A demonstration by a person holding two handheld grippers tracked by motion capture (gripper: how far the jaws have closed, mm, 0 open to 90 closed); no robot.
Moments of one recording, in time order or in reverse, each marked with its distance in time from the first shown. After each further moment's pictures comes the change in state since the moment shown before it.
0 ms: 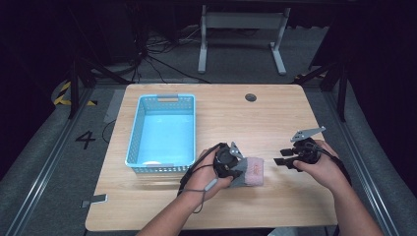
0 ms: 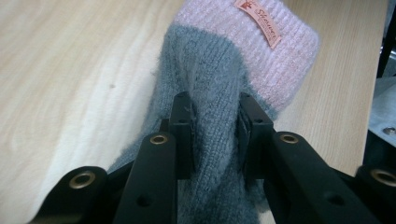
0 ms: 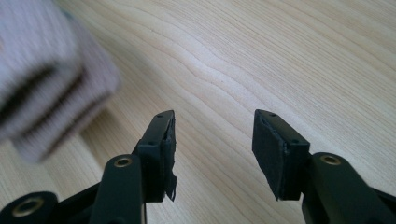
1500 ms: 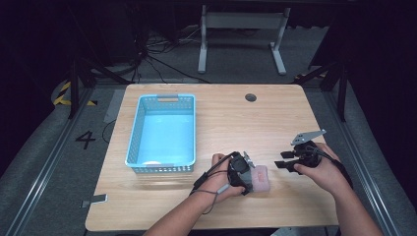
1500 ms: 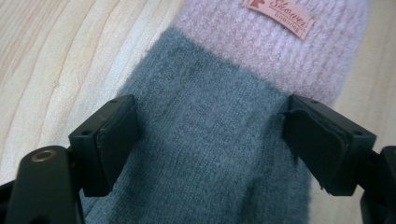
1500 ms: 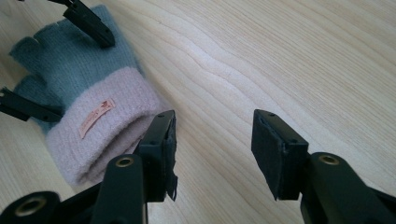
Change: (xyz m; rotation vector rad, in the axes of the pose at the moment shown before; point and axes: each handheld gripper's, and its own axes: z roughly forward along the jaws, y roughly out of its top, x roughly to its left) left arm -0.013 -0.003 0.081 0.110 0.048 0.041; right arm 0.009 -0.004 -0.004 0.008 -0.006 -0.030
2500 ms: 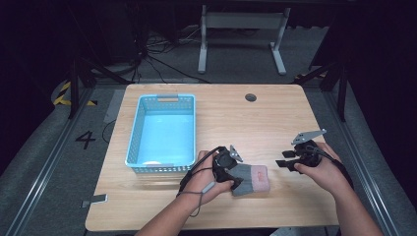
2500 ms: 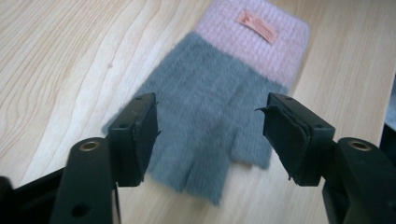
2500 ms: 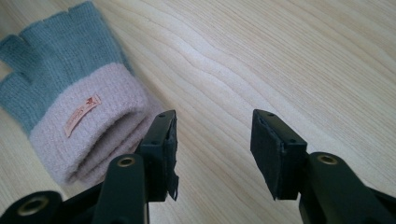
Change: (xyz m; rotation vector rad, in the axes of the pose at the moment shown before) left arm 0.012 -0.010 -0.057 -0.077 -0.042 -0.086; right arm -0.001 0.001 -0.002 0.011 -0.034 0.001
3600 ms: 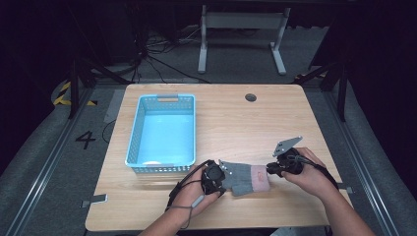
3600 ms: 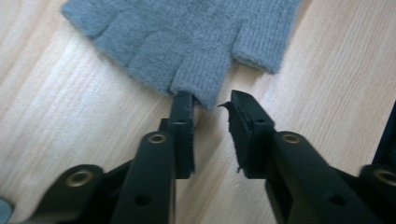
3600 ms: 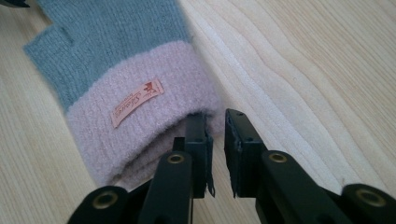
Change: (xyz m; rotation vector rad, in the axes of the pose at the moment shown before) left arm -0.005 -0.049 0.000 0.156 0.001 -0.052; right arm 0.035 0.011 0.026 0.110 0.071 -0.201
